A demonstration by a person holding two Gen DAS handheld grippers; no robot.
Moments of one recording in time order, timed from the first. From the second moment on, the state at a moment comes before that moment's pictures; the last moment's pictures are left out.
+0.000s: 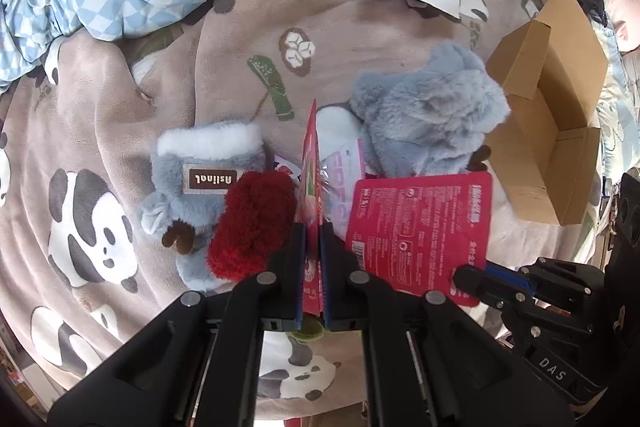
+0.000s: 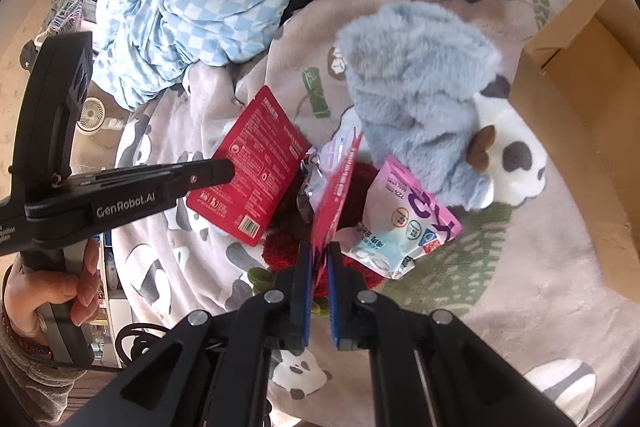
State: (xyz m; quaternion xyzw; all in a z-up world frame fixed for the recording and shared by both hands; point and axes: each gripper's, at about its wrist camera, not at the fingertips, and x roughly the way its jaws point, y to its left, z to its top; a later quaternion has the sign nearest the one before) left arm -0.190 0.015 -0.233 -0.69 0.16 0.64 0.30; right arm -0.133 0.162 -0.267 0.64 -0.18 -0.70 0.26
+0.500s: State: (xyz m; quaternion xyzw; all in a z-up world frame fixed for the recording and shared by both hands) left arm -0.179 0.012 -0.242 -0.69 0.15 0.63 0.31; right arm -0.138 0.172 -0.279 0.65 -0.21 -0.68 0.25
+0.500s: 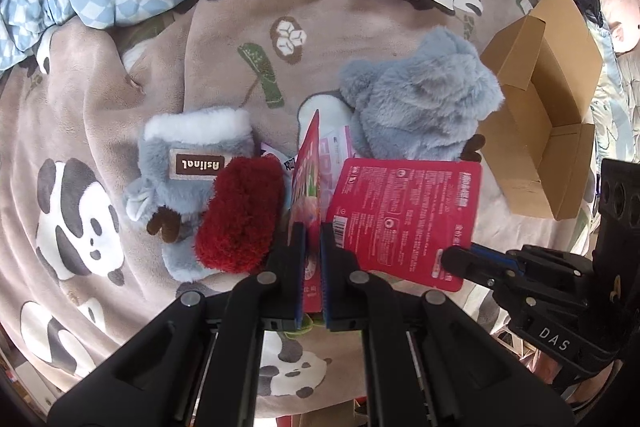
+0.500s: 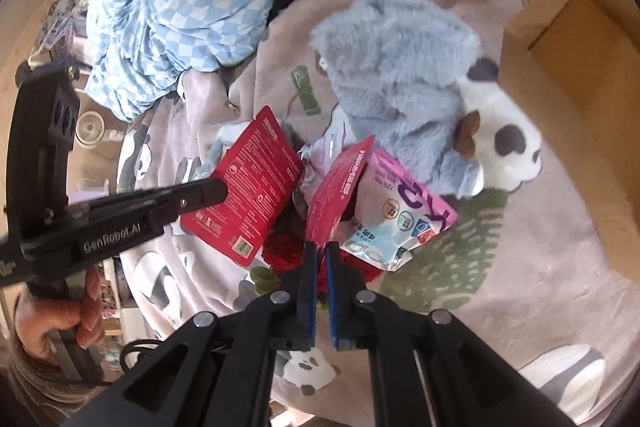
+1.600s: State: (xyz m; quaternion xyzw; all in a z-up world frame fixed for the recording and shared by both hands) left arm -0.189 -0.004 -0.238 -0.68 0.15 0.63 0.35; right arm -0.150 0.140 -0.277 0.63 -0.22 -0.70 0.25
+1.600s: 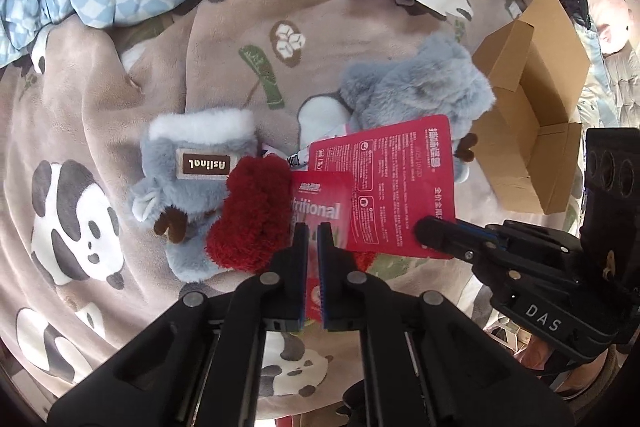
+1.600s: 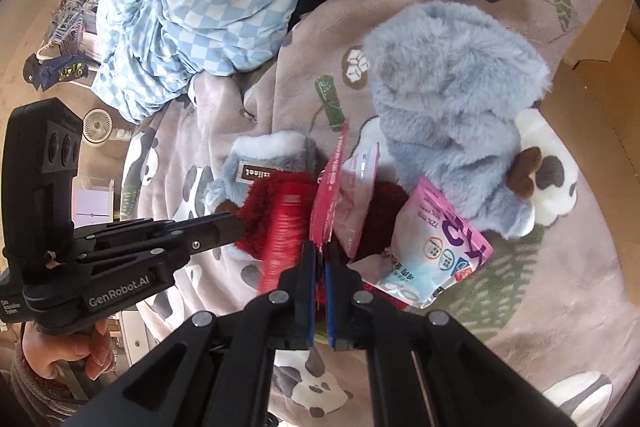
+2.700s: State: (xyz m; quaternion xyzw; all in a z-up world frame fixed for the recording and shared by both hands) left arm -0.132 0.019 -0.293 -0.70 0.24 0.59 0.32; right arm -0.153 0.145 -0.278 0.63 -0.19 -0.71 0.24
